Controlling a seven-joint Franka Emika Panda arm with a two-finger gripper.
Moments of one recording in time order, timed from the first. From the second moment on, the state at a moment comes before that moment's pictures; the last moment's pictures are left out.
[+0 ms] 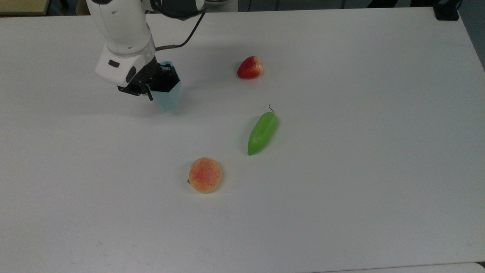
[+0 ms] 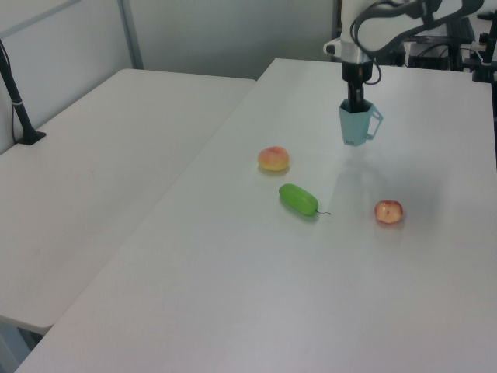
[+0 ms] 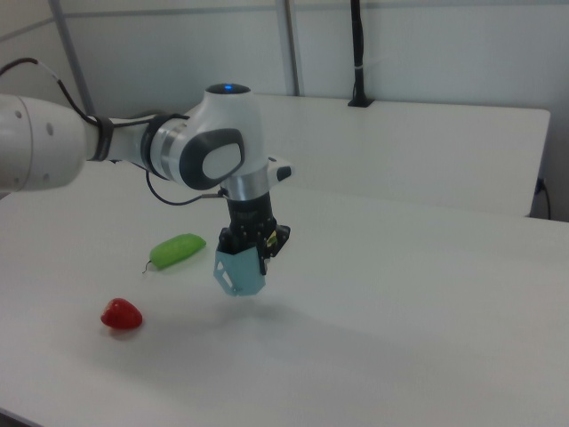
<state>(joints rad) 0.14 0.35 -0.30 -1.72 0.09 2.04 -0.63</state>
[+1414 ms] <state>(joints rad) 0.15 0.33 -0.30 -1.66 0.11 2.08 -0.49</state>
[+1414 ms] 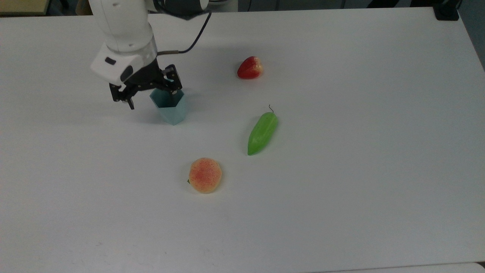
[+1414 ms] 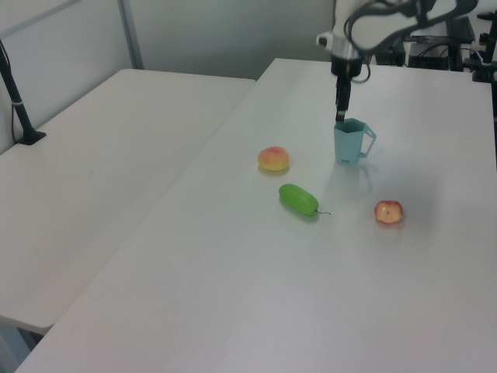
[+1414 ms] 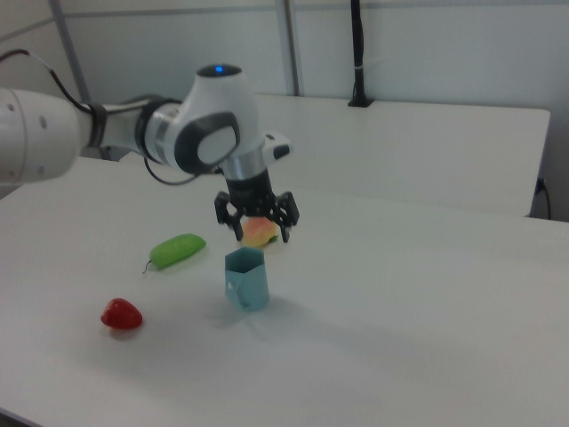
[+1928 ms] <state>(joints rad) 0.14 0.08 -0.28 -1.58 0.12 1.73 -0.19</state>
